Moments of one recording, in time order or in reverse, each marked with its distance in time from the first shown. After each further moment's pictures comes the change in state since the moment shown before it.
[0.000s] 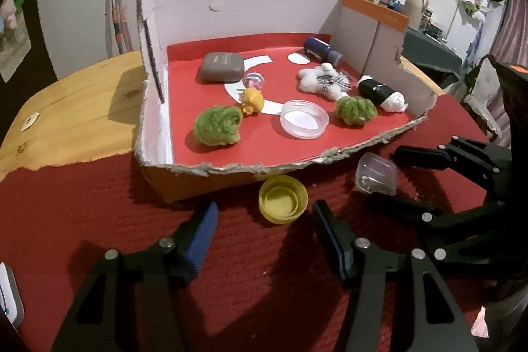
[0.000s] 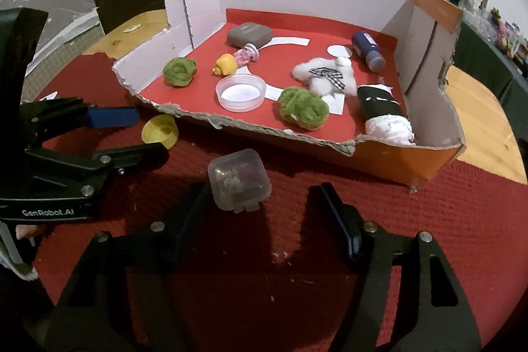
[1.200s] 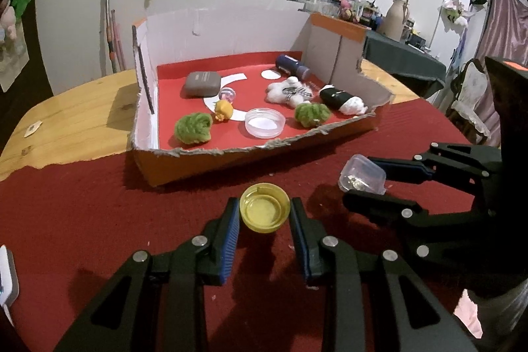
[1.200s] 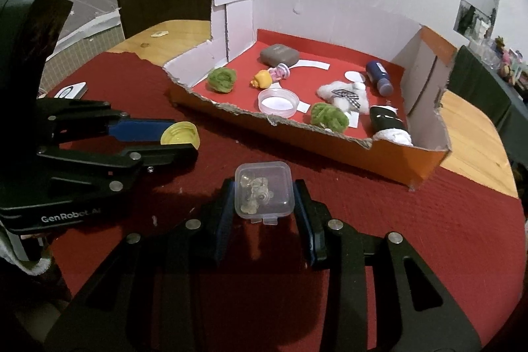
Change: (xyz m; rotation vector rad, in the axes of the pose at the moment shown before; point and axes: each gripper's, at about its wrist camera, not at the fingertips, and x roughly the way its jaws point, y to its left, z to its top) left arm -0.038 -0.025 -0.023 0.019 -0.098 -0.039; right arm -0.039 0.029 -0.018 -0.070 -0.095 0.014
